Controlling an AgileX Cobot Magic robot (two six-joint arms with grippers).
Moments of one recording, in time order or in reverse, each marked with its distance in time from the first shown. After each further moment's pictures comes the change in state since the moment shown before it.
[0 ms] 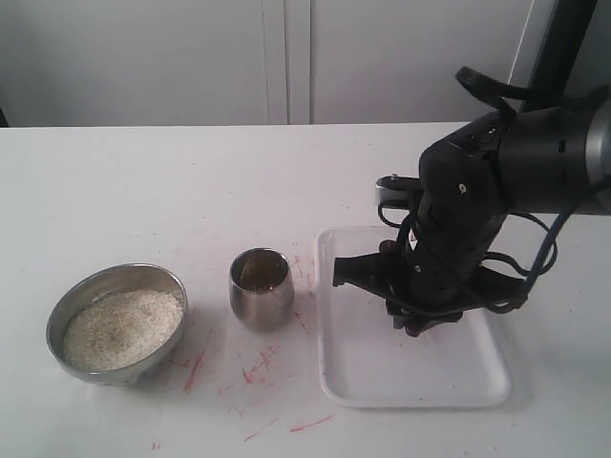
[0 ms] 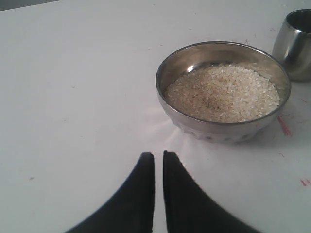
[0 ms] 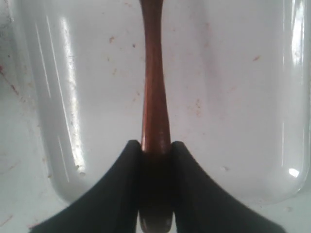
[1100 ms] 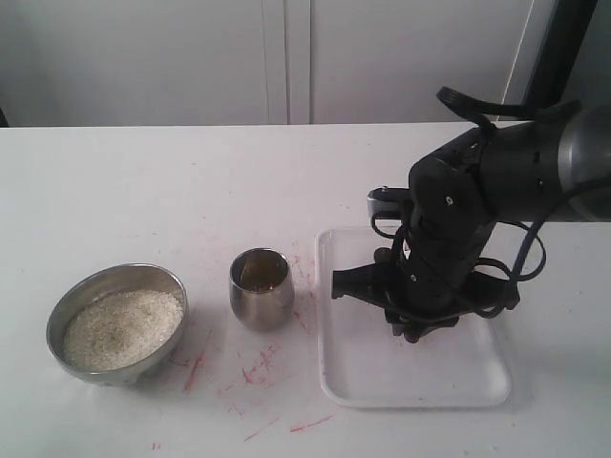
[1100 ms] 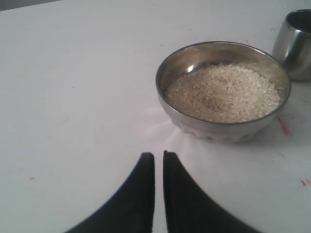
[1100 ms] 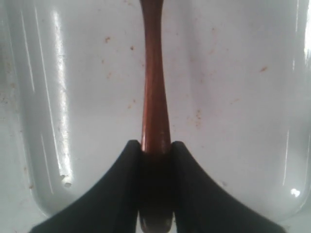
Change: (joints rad) left arm 0.000 0.000 0.000 0.000 0.000 0.000; right arm 0.000 0.047 0.000 -0.018 -0.026 -0.052
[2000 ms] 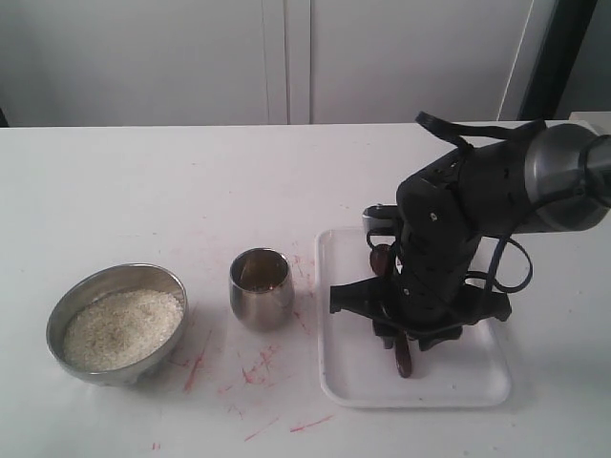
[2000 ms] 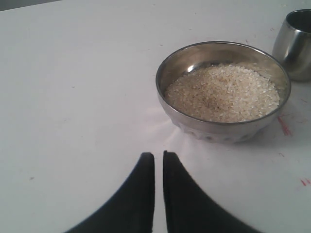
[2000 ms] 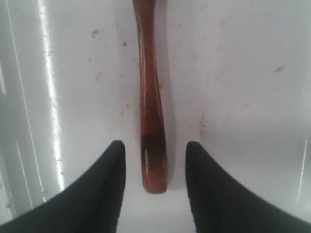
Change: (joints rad) left arm 0.000 0.000 0.000 0.000 0.000 0.000; right arm 0.000 0.068 0.000 0.000 -0.024 -0.001
